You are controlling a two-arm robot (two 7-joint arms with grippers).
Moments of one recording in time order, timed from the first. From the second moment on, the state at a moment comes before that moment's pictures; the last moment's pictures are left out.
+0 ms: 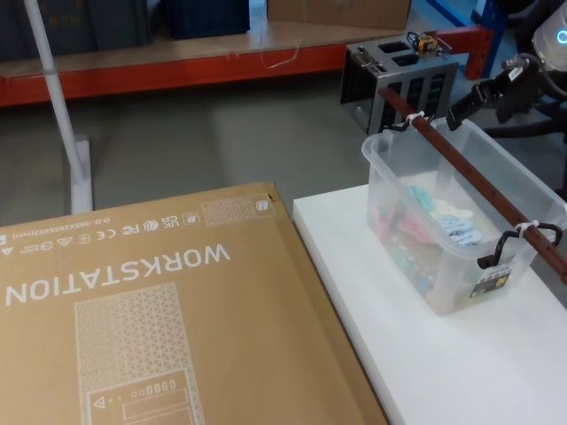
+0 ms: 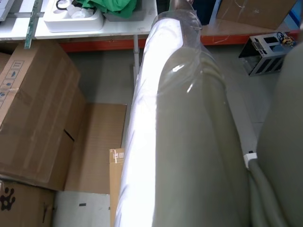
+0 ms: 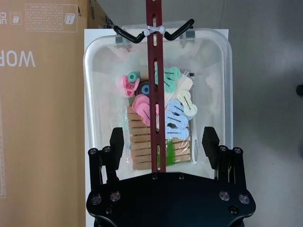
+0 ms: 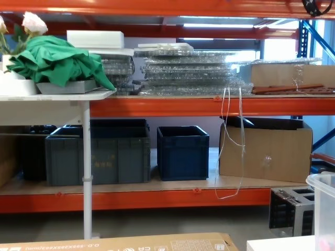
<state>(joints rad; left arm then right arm) -1.36 0.09 -0.04 -1.47 1.48 -0.06 -1.41 1.22 0.77 -0.98 -1.04 -0.30 0.02 1.26</state>
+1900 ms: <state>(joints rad) -1.36 0.09 -0.04 -1.47 1.48 -0.06 -1.41 1.21 0.66 -1.04 -0.85 -0.31 -0.09 1.28</state>
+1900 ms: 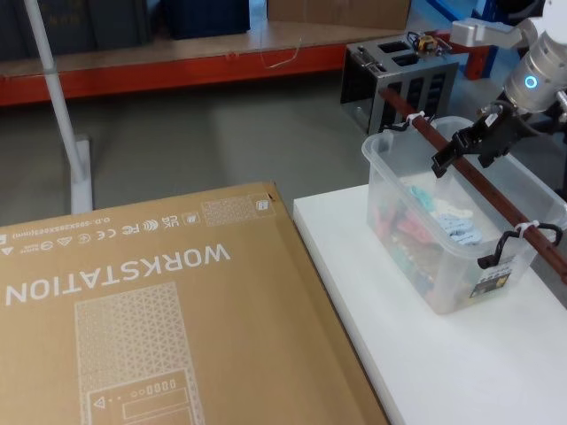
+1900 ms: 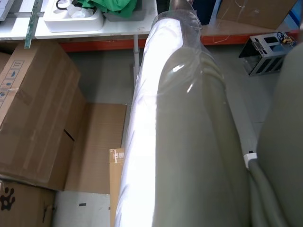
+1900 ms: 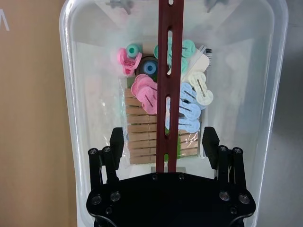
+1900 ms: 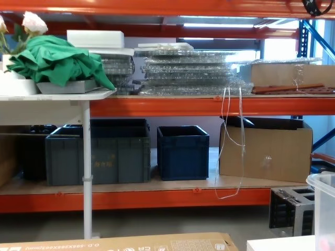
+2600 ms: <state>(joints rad) -1.36 0.09 -0.04 -1.47 1.48 -0.06 -1.41 1.21 0.66 -1.05 -0.84 -0.31 -0.09 1.27</state>
